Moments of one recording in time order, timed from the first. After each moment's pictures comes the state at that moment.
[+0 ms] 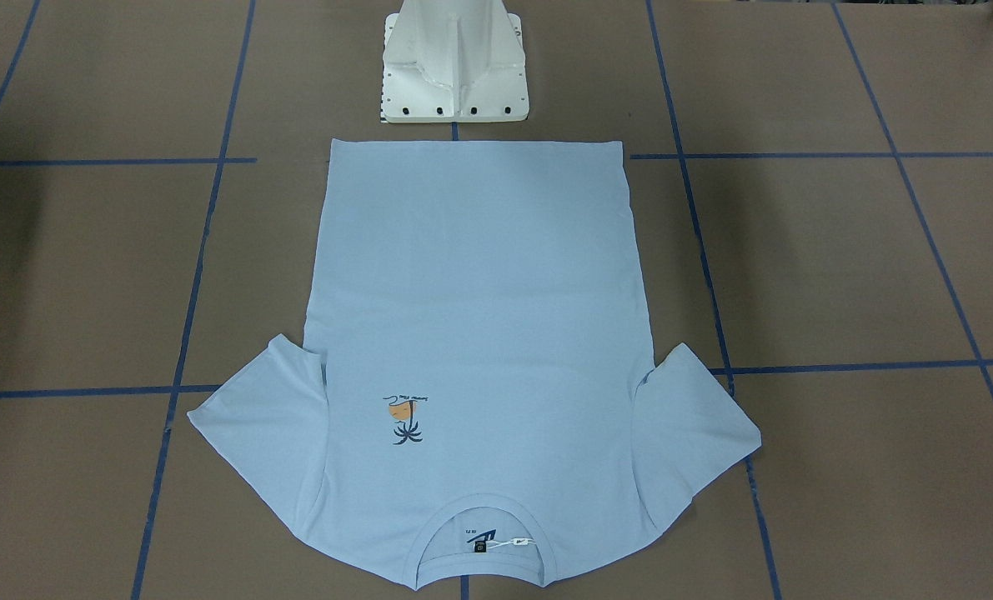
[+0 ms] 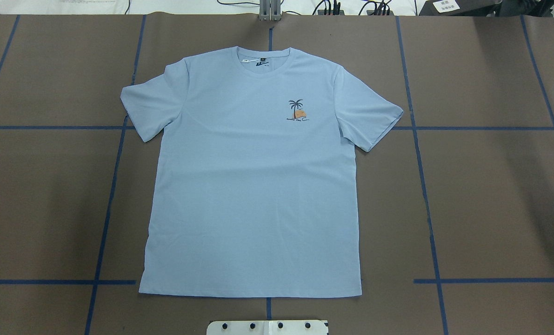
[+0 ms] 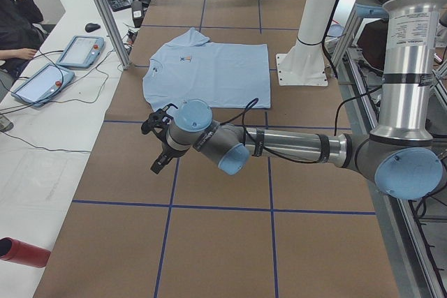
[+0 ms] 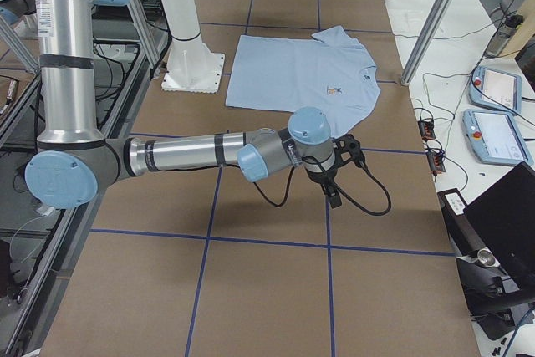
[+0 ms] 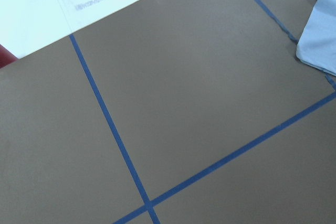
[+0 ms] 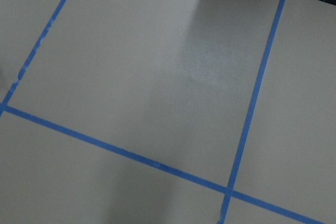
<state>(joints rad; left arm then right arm) -1.55 -1.57 -1.64 -2.18 -2.38 0.01 1.51 -1.53 1.66 -1.20 2.35 0.07</state>
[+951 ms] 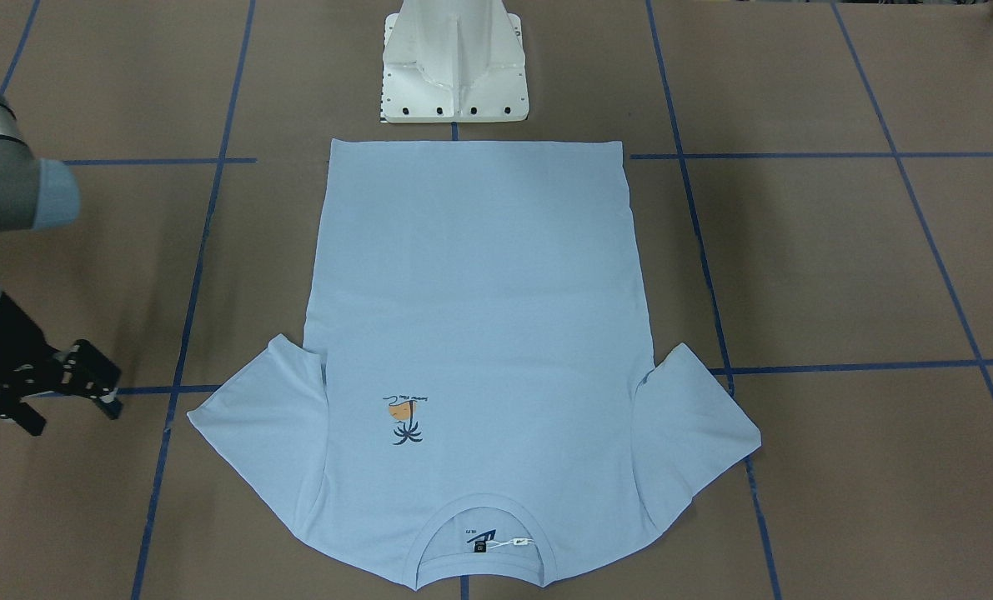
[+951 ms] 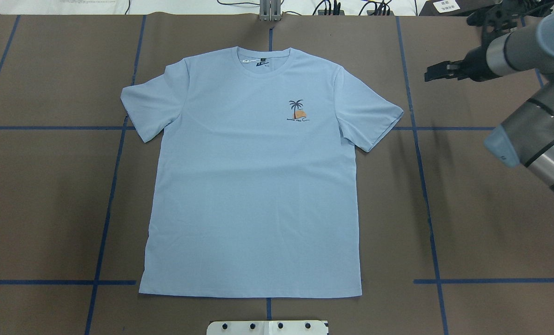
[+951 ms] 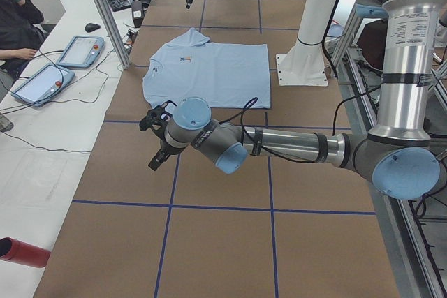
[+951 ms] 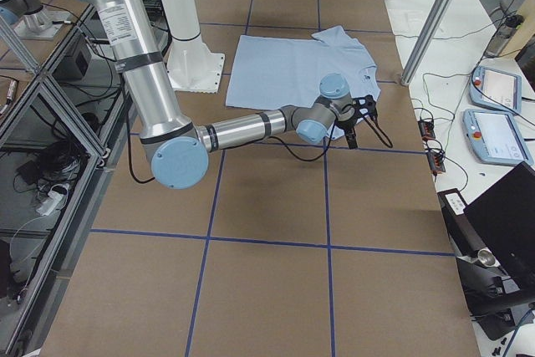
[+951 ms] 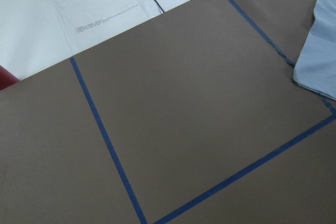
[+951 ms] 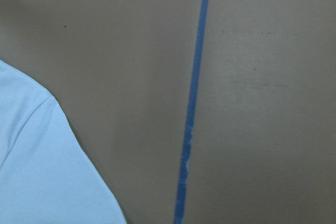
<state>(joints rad) -1.56 -1.58 -1.64 -2.20 -2.39 0.00 0.99 -1.21 1.43 -0.84 1.97 0.87</state>
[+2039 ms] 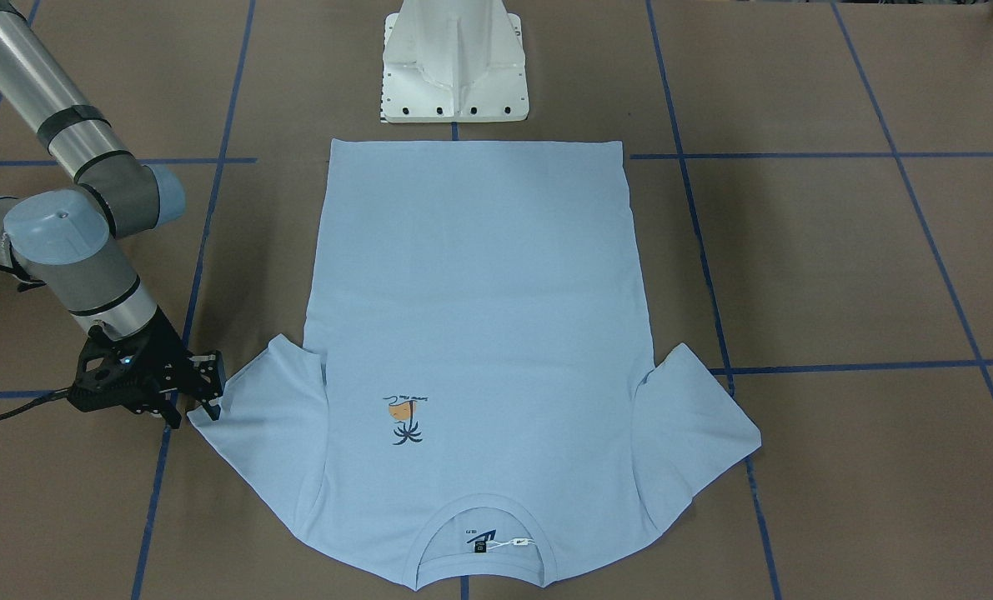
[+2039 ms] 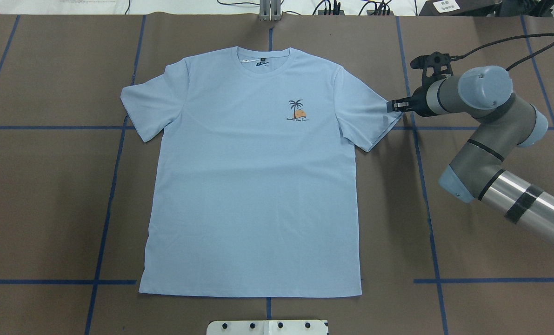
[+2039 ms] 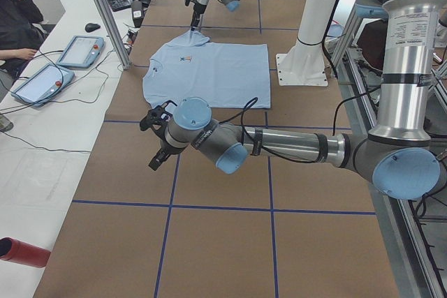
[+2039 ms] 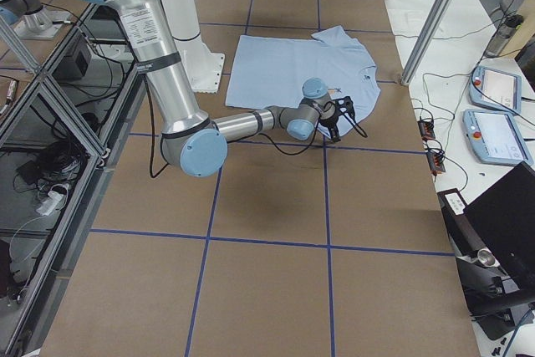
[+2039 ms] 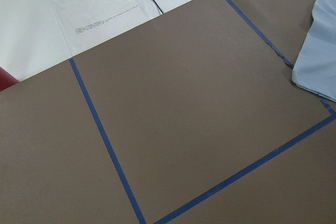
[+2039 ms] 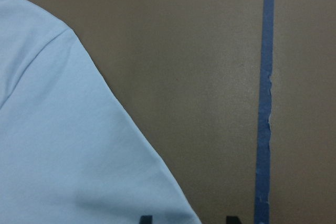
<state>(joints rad) -1.56 -1.58 -1.64 -2.20 -2.39 0.00 0.83 -1.18 1.33 -0.77 1.82 0.91</state>
